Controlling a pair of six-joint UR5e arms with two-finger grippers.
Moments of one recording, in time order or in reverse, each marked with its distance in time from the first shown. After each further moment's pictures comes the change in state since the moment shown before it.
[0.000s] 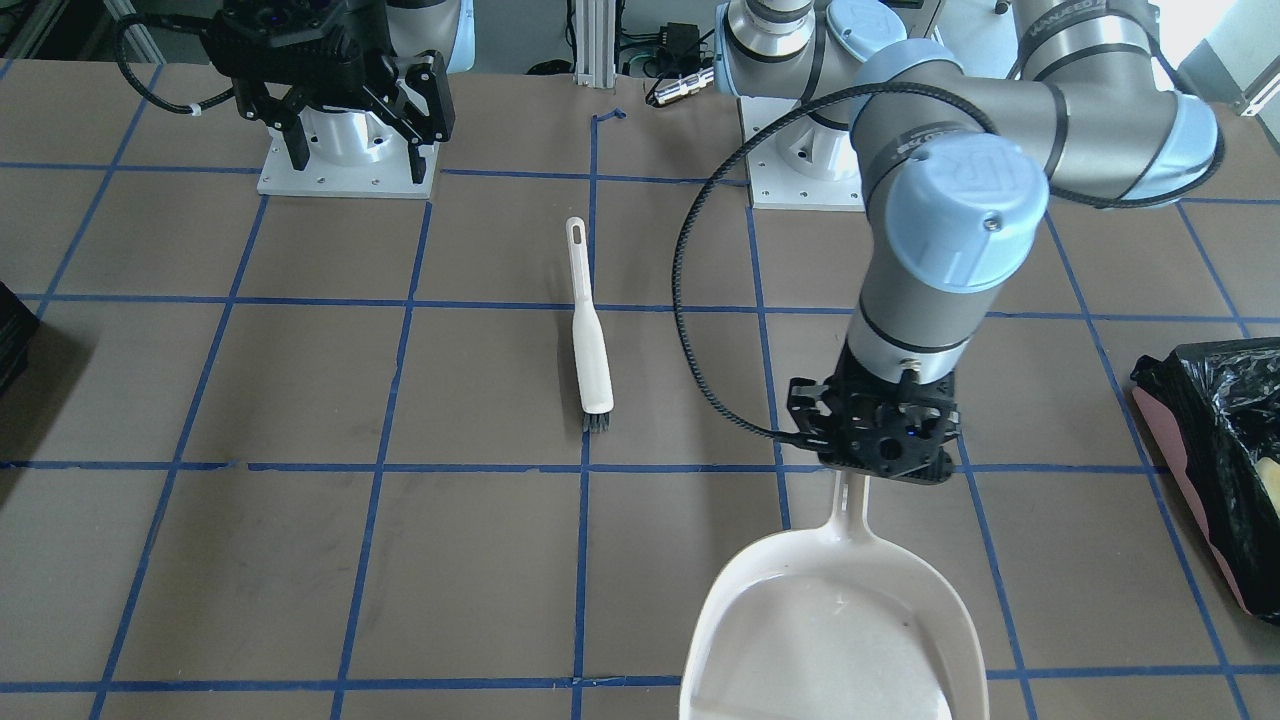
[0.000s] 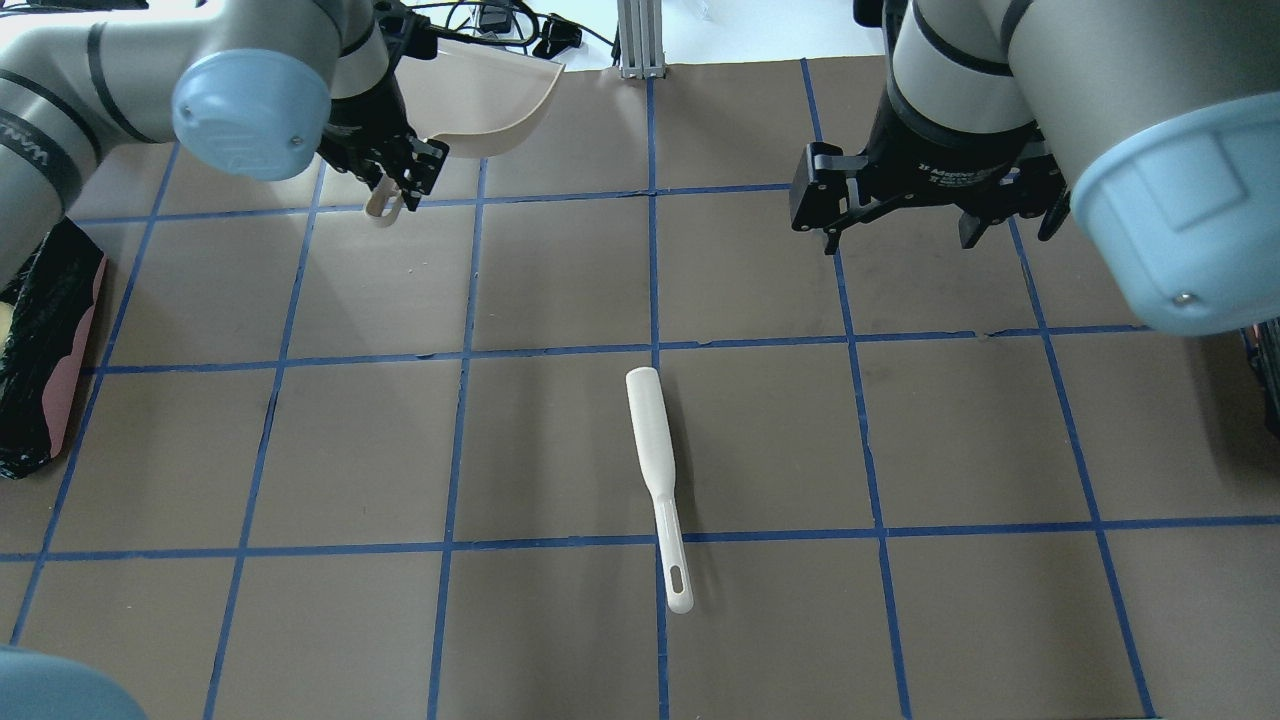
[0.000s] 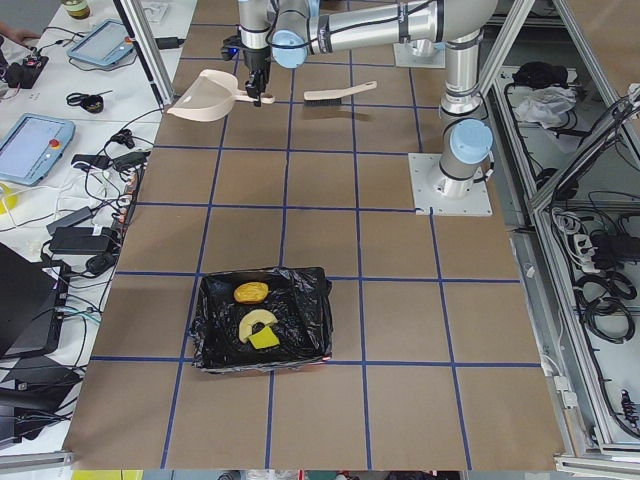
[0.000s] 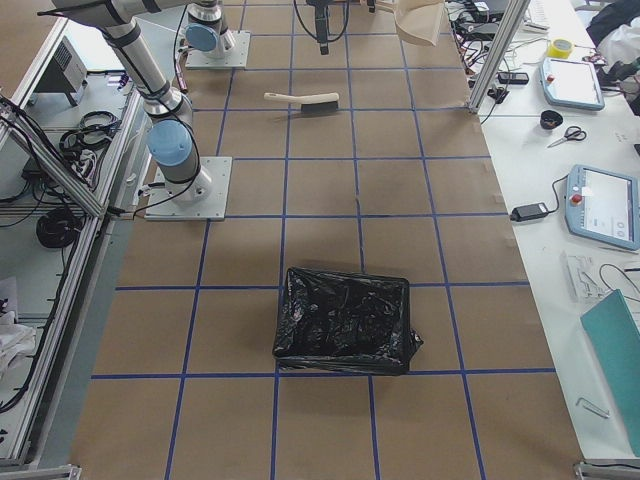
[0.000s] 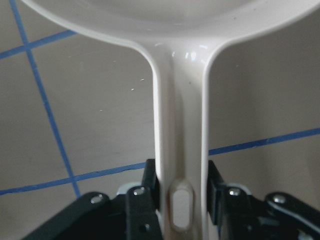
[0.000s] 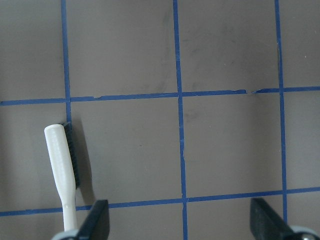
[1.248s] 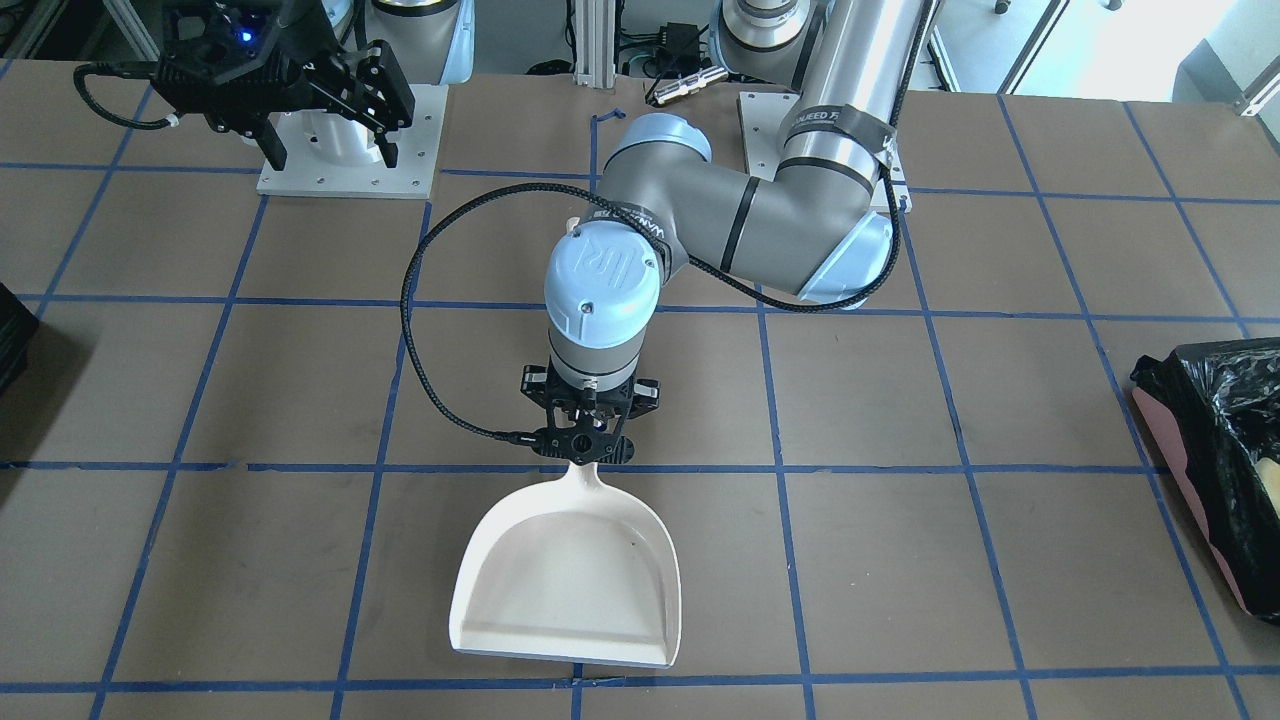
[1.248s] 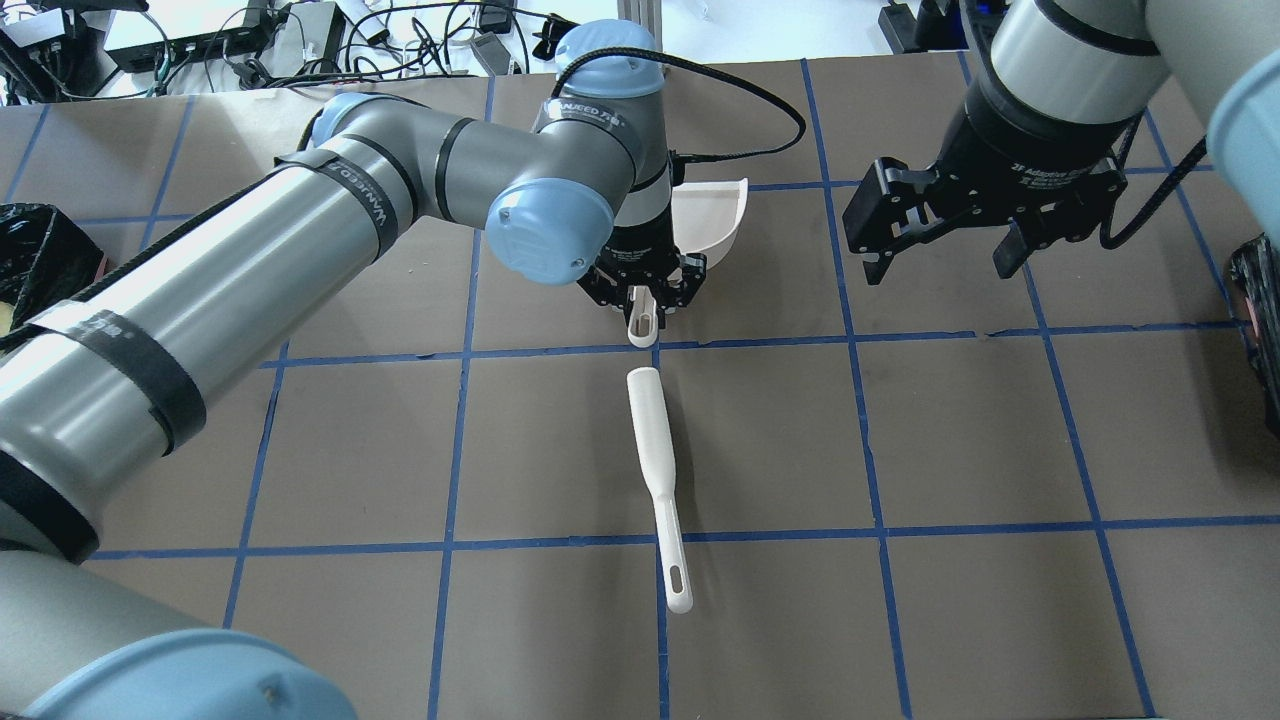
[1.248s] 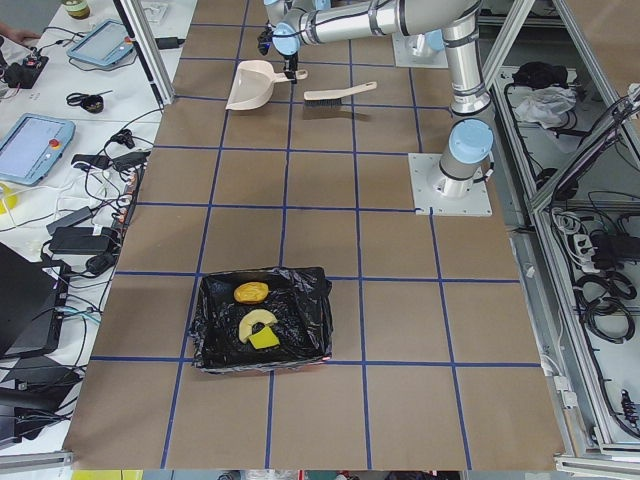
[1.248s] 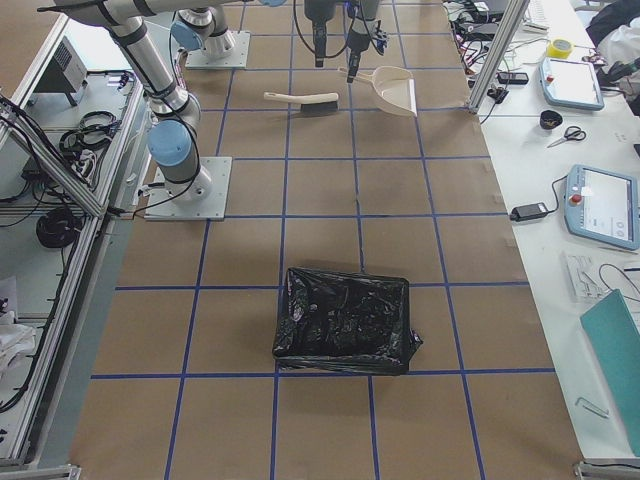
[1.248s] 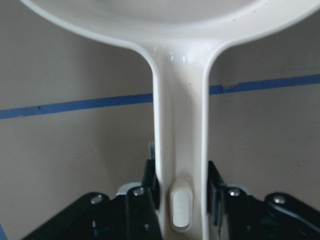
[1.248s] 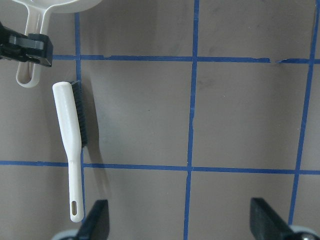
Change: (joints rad) left arm -0.285 -0.171 0.001 -0.002 -0.192 -0.404; right arm -0.114 -0.016 0.001 0.139 0.134 -0.168
